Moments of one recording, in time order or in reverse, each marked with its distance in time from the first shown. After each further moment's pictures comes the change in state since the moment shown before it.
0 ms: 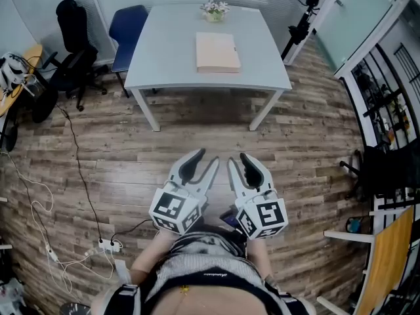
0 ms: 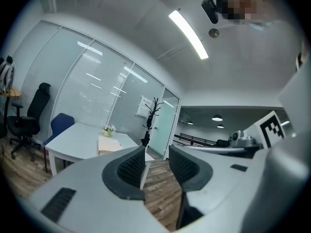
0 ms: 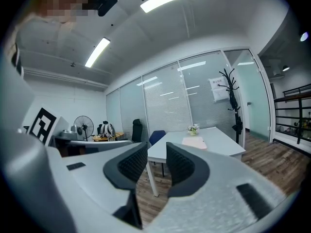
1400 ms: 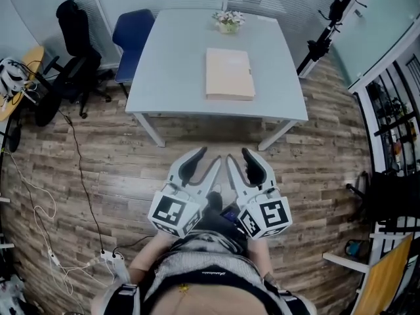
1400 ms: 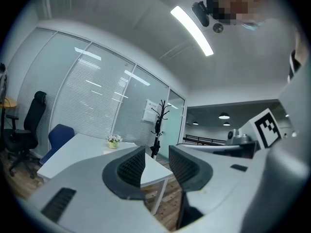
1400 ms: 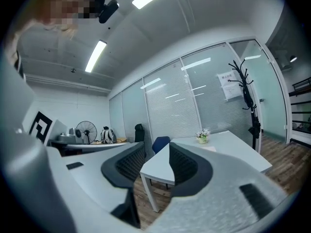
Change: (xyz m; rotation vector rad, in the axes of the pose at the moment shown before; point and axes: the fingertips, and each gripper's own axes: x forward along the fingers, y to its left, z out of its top) left arm 0.142 0.127 0.068 0.058 -0.042 0.052; right arm 0.193 -0.070 0.054 0.015 -0.036 0.099
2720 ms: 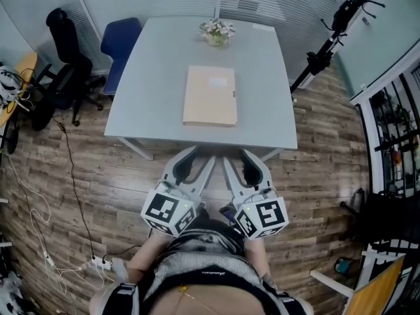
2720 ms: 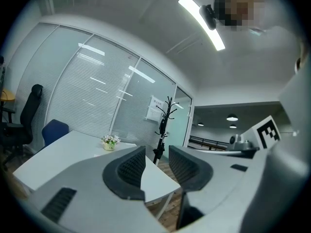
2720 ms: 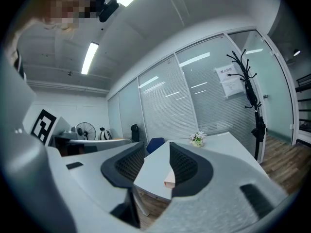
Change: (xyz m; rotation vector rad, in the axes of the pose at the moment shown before) left arm 0.188 0.025 0.010 -0.035 0.006 0.043; right arm 0.087 -0.167 0.032 0.023 0.016 0.039
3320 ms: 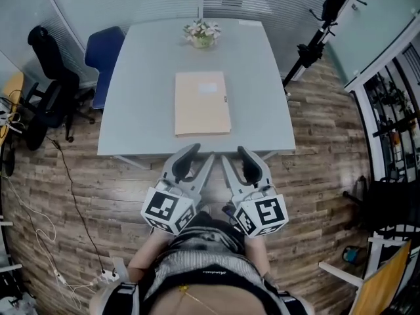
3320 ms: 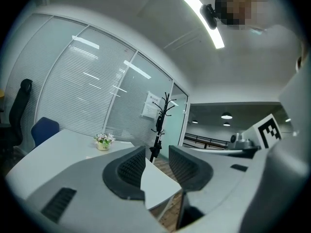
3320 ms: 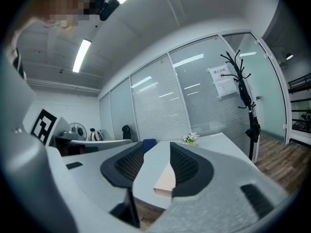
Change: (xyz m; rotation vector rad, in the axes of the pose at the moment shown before) left arm 0.059 0.028 -0.002 0.006 0.036 -0.075; right arm 0.042 -0.041 0.001 0.011 -0.006 -0.084
